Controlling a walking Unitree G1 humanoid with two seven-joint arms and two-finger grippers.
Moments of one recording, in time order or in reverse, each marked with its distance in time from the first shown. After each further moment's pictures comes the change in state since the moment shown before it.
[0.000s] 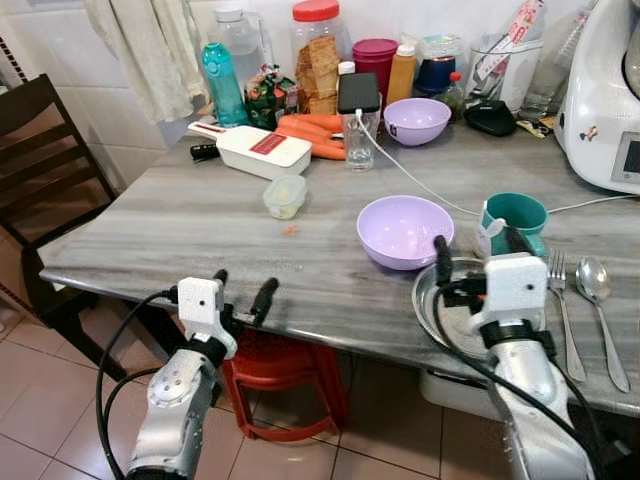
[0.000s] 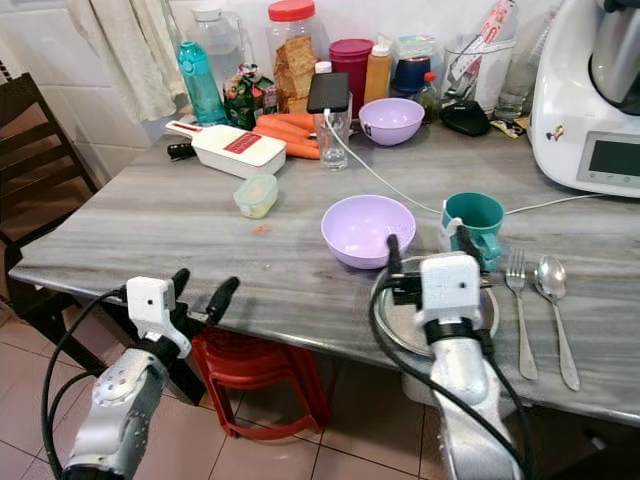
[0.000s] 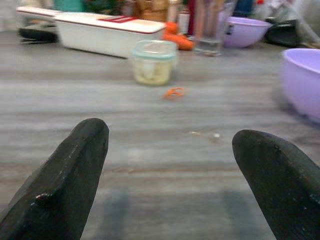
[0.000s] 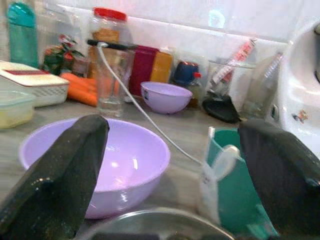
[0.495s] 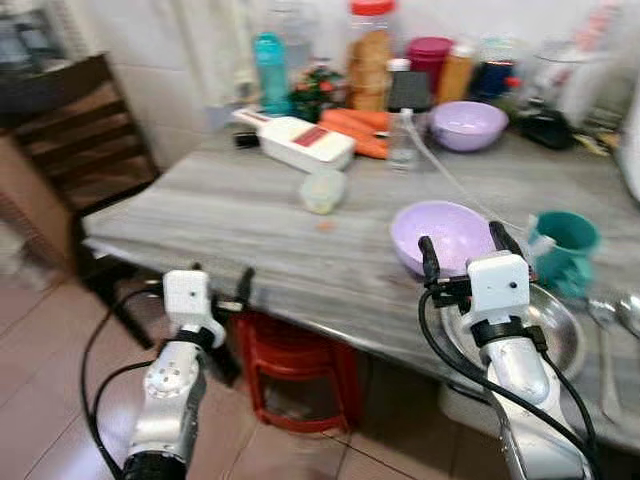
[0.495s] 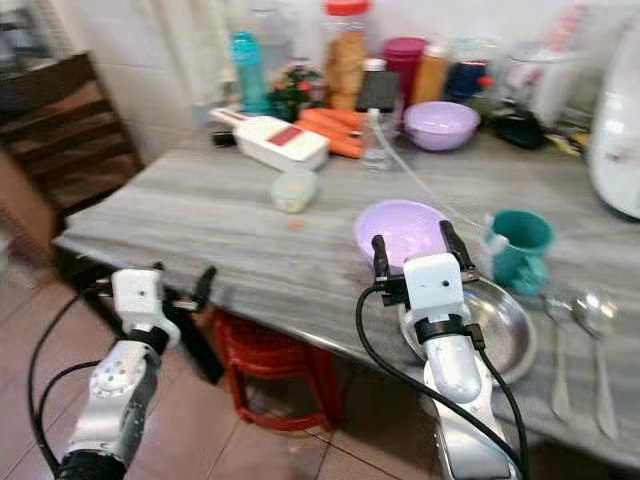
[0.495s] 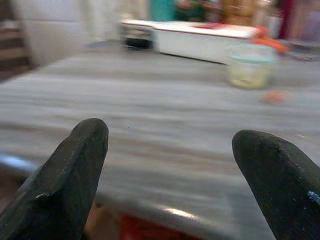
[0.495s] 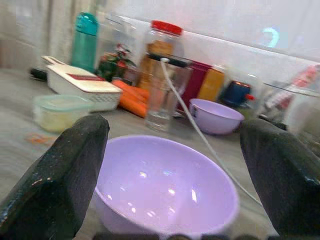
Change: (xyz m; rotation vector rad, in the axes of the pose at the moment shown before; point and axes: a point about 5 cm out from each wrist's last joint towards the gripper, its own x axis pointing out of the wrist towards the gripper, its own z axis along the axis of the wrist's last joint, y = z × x) left arm 0.007 0.021 0.008 0.095 -0.034 0.175; right arm 0.002 0.005 0.003 -0.054 -0.017 0.057
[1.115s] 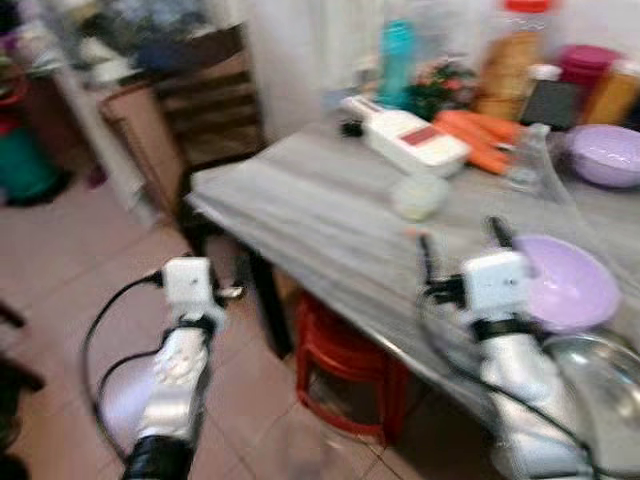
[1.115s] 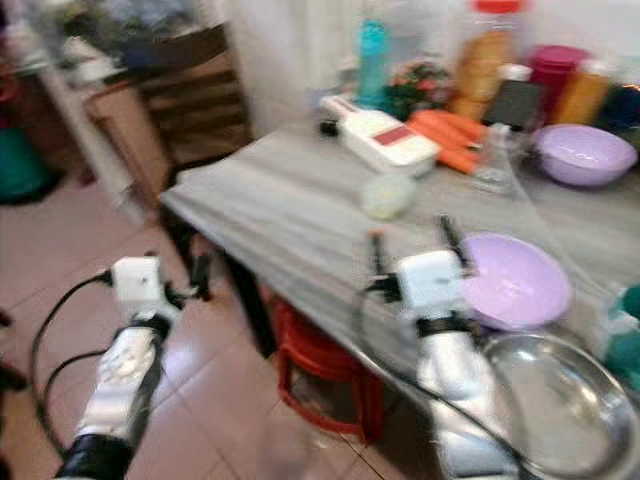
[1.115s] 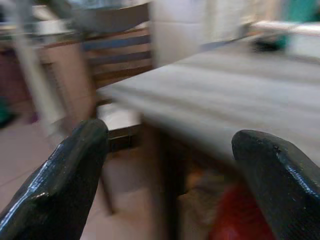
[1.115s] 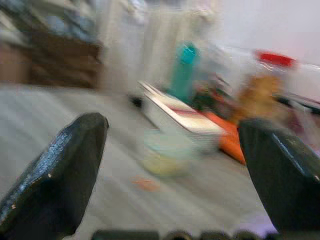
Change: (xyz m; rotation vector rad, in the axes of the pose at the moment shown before) left arm 0.006 0.006 -0.003 0.043 0.006 0.106; right arm 0.003 0.012 0.005 0.007 -0.032 0.052
